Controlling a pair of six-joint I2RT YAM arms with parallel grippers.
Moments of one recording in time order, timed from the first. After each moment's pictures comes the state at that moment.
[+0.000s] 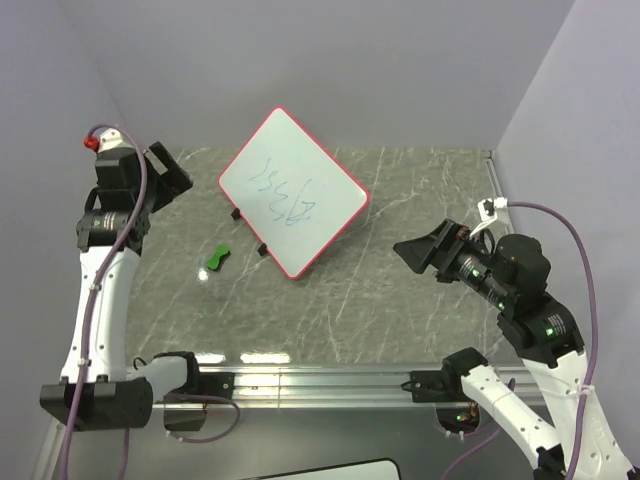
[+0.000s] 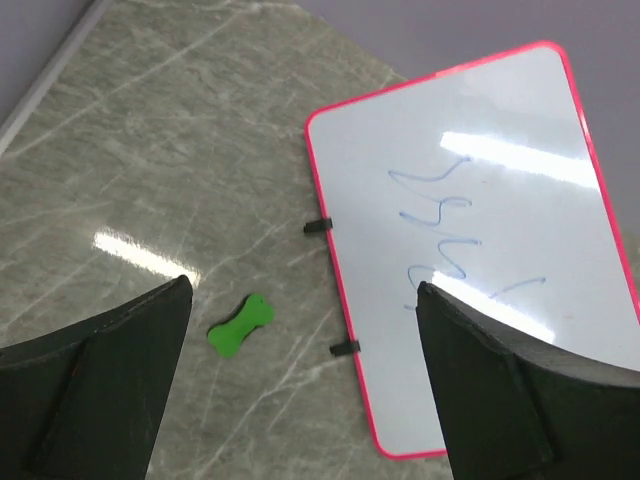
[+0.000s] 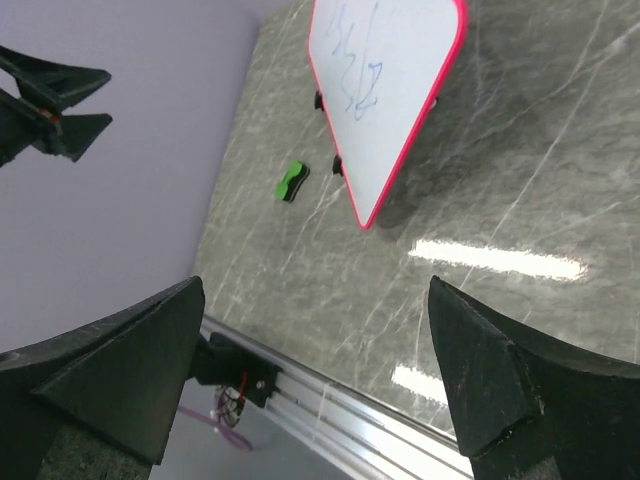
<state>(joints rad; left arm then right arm) 0.04 1.16 1.37 -0.68 -0.13 -0.51 0.38 0.63 1.07 -0.72 -0.20 0.72</state>
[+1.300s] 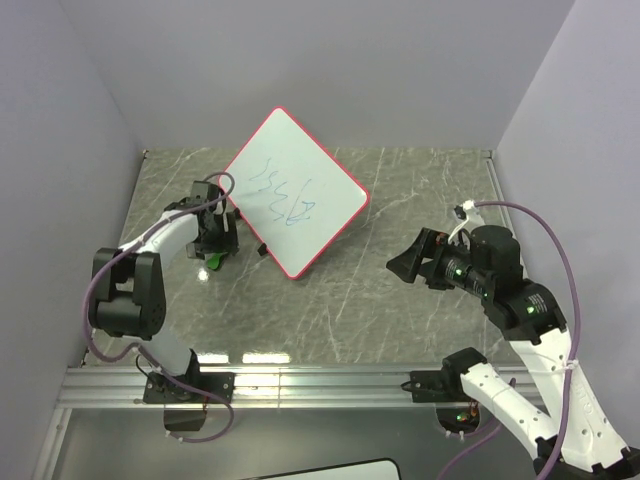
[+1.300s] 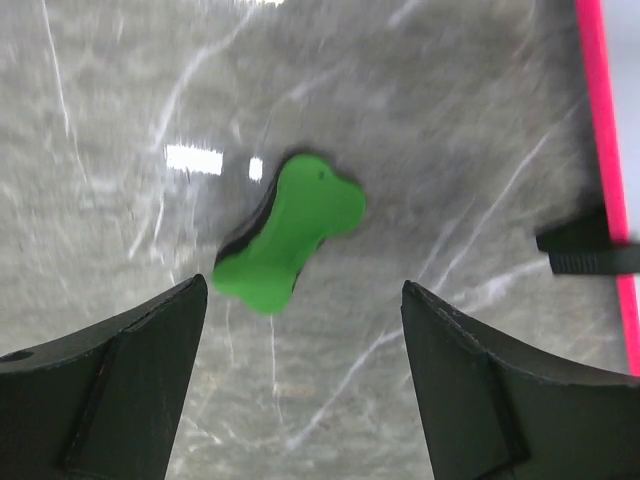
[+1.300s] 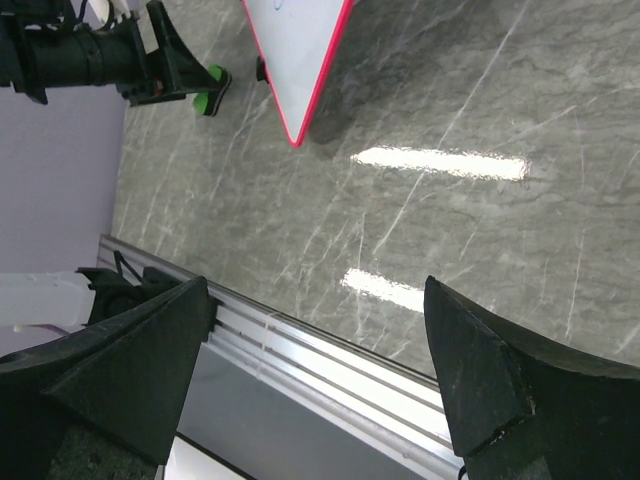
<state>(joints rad) -0.11 1.62 1.06 -0.61 -0.09 -0.29 0.38 0.71 1.01 -0.85 -0.25 0.62</state>
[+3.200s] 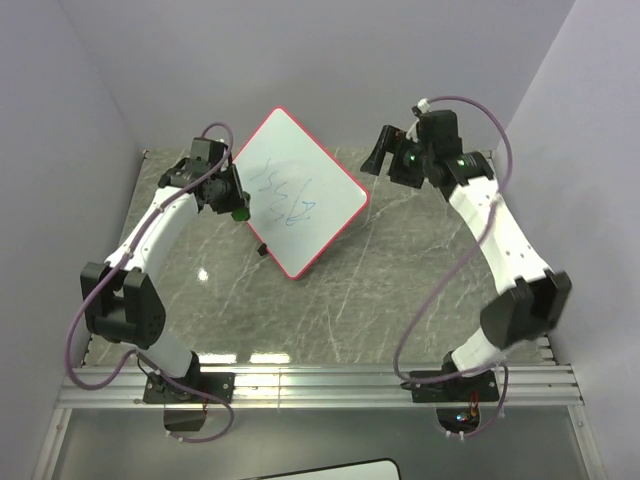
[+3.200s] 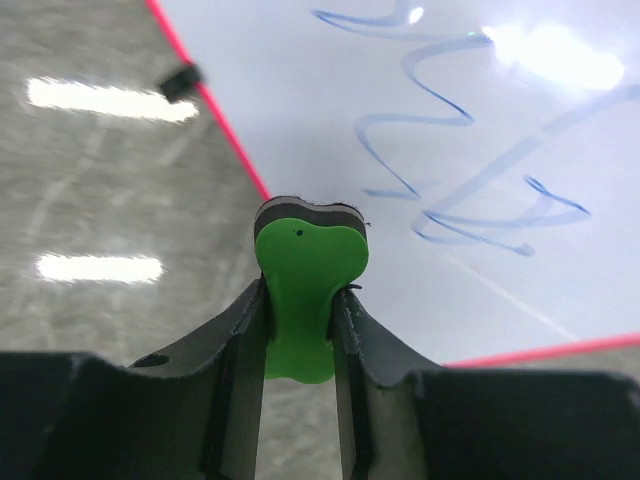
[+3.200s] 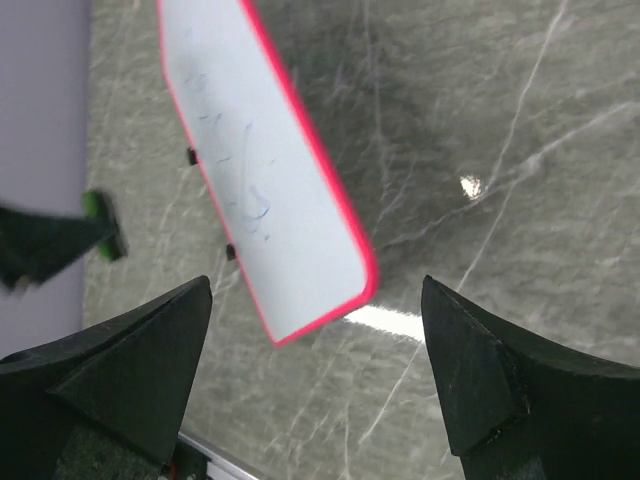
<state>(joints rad) -0.20 1.60 1.44 -0.71 0.04 -0.45 0.28 1.54 1.63 -0.69 -0.22 0.52</state>
